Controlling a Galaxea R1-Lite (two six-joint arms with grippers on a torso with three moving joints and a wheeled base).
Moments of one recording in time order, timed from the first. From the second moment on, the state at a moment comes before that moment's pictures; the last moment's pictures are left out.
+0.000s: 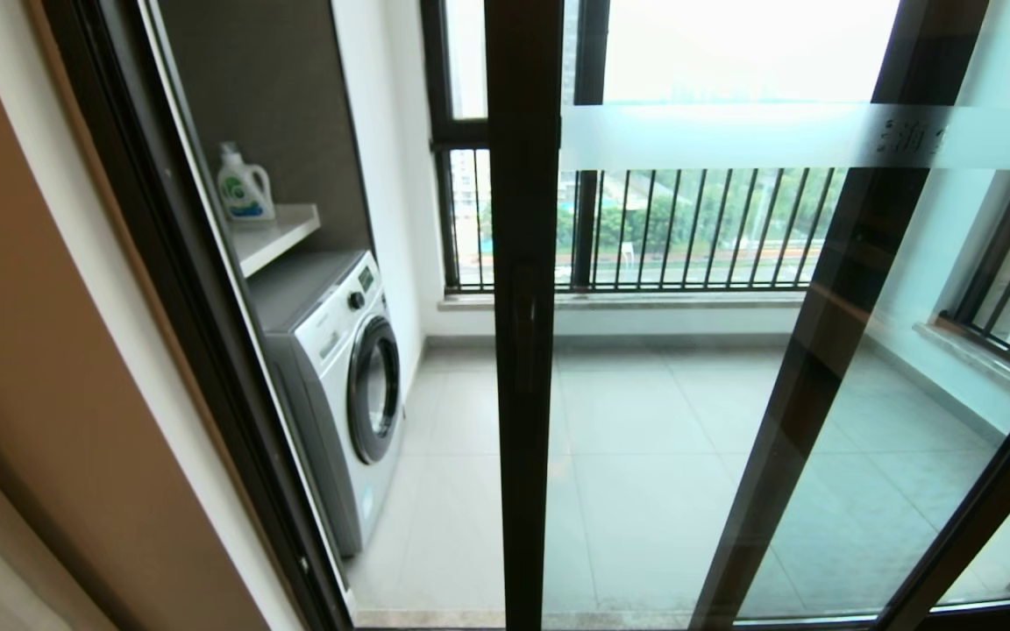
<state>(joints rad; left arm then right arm) 0.00 0.00 -0.02 0.05 0.00 0.01 0.21 0.72 -0.60 -0.34 -0.34 -0.25</state>
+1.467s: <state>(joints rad) 0.00 0.00 -0.02 0.05 0.00 0.01 0.01 0.00 -0.03 0.08 0.02 -0.02</state>
